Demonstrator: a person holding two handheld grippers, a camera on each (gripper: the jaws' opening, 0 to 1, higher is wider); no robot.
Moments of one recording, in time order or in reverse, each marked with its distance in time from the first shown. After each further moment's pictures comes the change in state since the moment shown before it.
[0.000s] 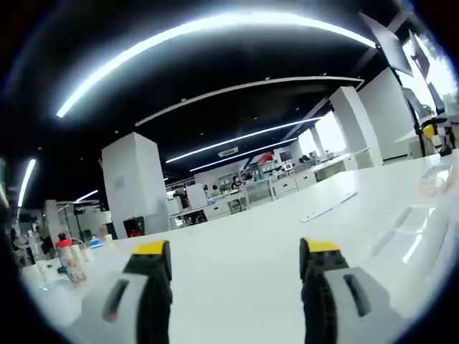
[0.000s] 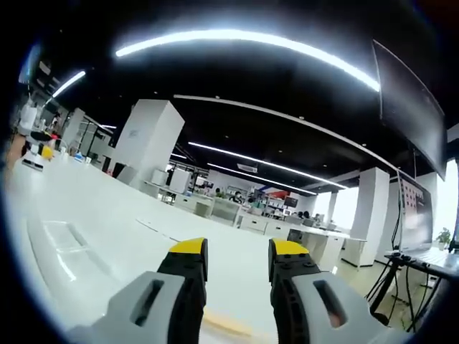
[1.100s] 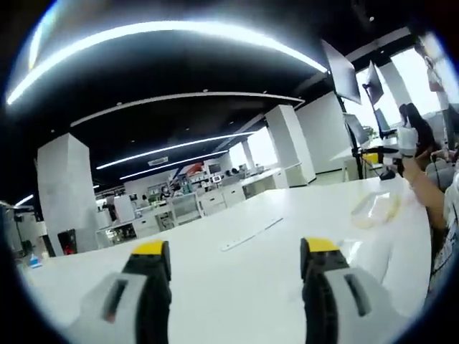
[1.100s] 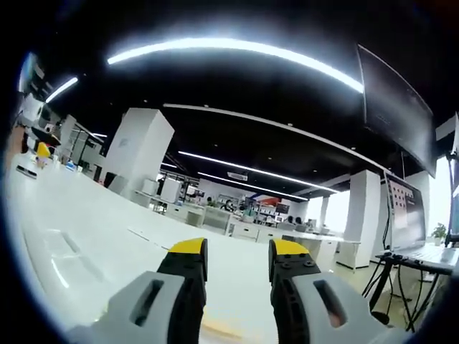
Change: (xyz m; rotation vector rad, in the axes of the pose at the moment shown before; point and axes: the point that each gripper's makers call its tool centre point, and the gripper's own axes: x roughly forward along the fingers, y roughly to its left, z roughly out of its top) left arm 0.023 -0.120 0.069 -0.036 -0.043 -0.457; right arm -0.006 -0.019 0.007 0.023 -0.054 -0.055
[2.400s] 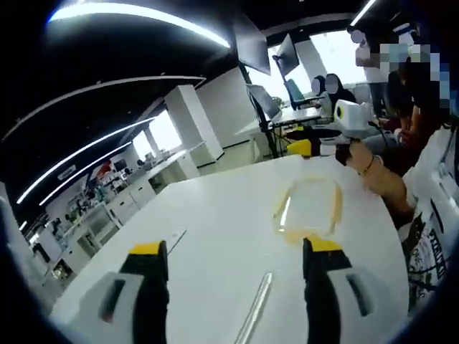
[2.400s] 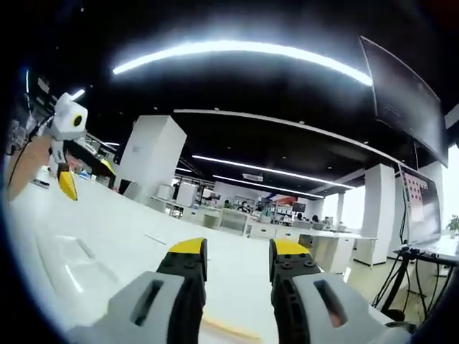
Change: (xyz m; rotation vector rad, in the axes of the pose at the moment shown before) left arm 0.125 -0.195 0.023 0.208 0.180 -0.577; right arm 0.001 0.018 0.001 0.048 -0.006 0.102
